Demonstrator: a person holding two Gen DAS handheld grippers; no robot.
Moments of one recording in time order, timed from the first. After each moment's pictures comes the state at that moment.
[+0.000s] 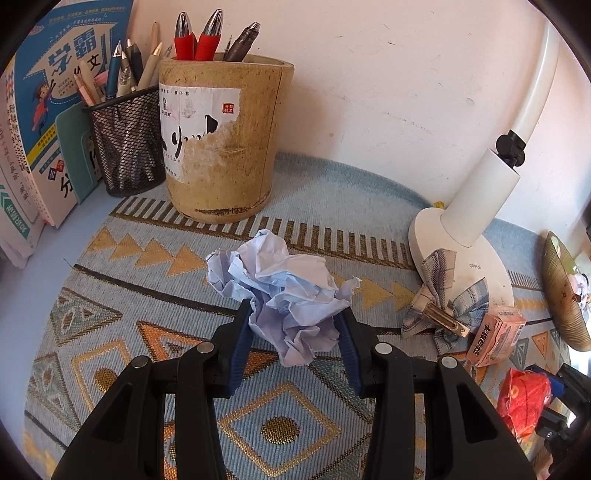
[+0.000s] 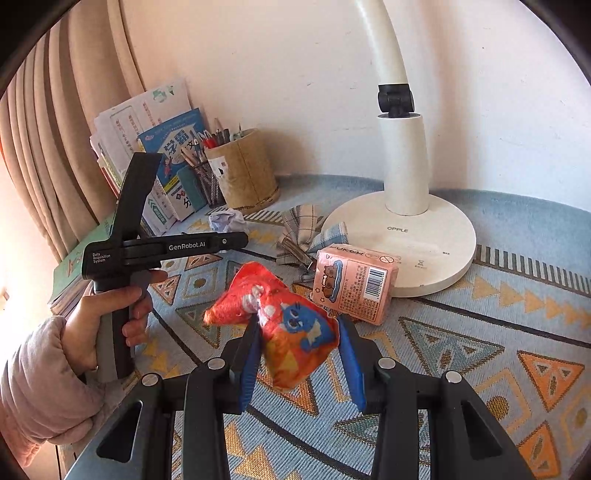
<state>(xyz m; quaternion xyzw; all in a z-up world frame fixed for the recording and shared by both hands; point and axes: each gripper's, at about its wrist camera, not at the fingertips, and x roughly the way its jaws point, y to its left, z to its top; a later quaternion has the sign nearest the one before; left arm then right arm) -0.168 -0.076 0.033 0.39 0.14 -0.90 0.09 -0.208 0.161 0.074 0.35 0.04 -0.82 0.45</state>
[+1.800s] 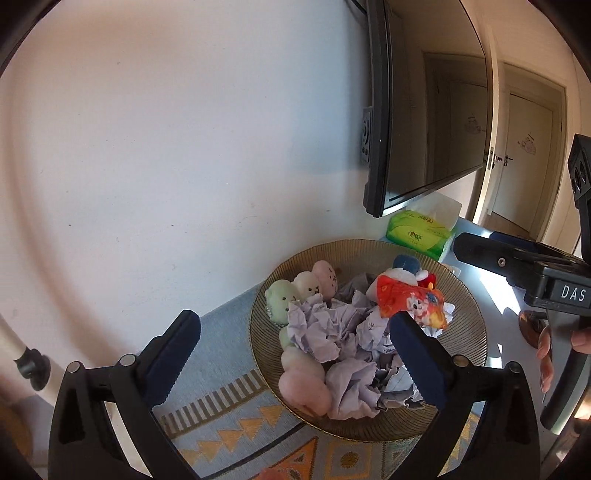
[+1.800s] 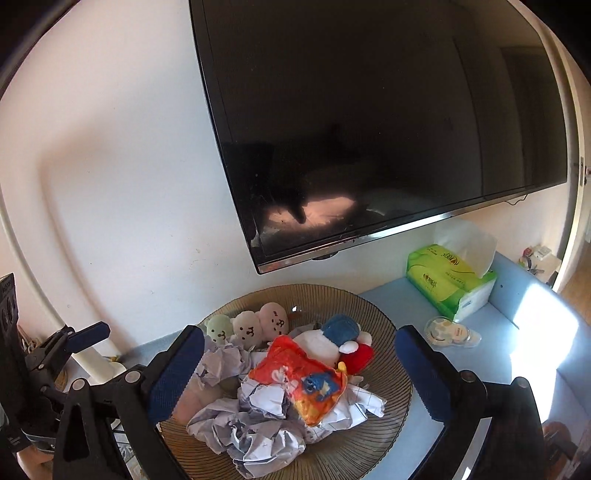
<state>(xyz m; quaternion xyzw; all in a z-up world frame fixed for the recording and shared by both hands) -0.277 0.255 0.192 0.27 -0.07 -0.93 -0.22 -0.288 0.461 0.203 0.26 -0.09 -0.96 0.04</state>
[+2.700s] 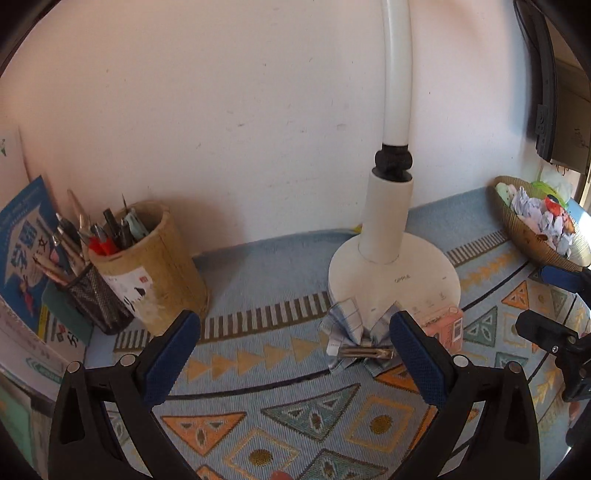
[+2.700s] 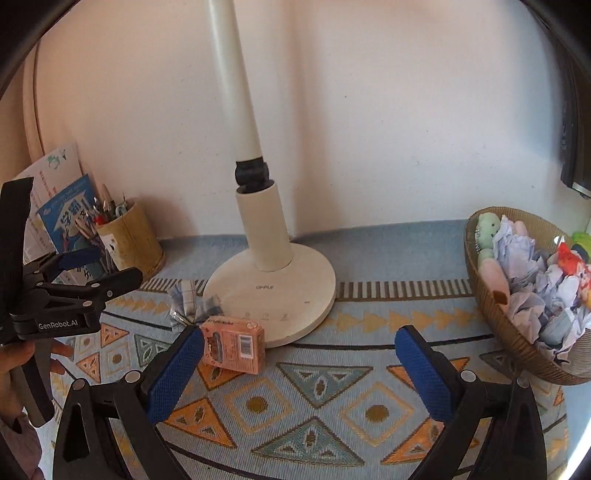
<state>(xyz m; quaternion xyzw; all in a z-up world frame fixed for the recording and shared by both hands) -0.194 -0.044 0.147 0.36 -0.05 -0.93 0.00 -0.226 0.167 0.104 0.34 0.04 -0.91 0.23</state>
